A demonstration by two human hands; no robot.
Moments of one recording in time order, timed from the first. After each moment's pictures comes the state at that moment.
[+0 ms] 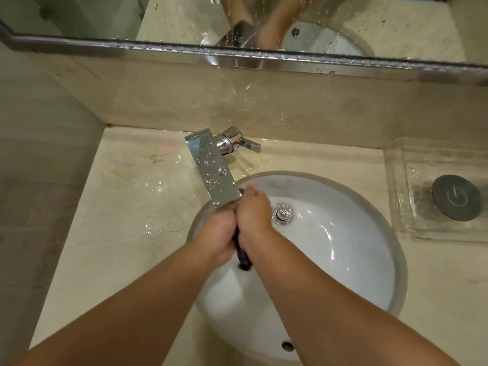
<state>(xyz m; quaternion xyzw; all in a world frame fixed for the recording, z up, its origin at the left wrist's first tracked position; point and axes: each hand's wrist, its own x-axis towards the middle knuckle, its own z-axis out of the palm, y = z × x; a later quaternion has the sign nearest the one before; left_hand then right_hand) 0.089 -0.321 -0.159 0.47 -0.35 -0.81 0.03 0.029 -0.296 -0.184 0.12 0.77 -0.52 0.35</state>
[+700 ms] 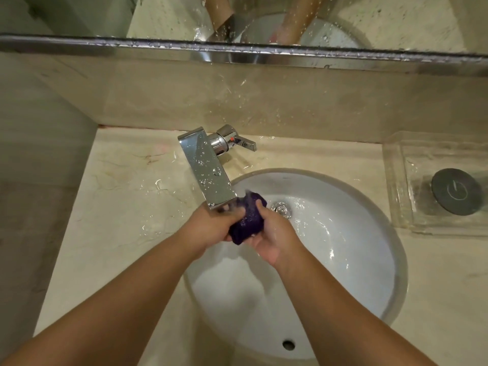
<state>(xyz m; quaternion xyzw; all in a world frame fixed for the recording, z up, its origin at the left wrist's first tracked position) 0.098 -0.350 -0.169 0.43 -0.59 -0.68 -0.07 0.022 -0.241 -0.222 0.27 0.43 -0.67 0.54</state>
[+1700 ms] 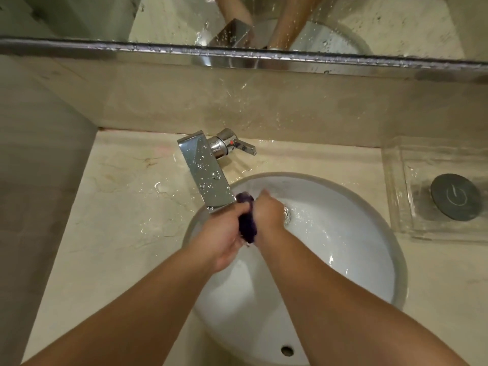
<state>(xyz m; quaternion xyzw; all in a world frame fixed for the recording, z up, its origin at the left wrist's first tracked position) 0.080 -0.321 -0.156 0.51 -0.37 -0.78 -0.01 -0.001 -0.279 -0.204 0.17 0.78 -0.47 0.37</state>
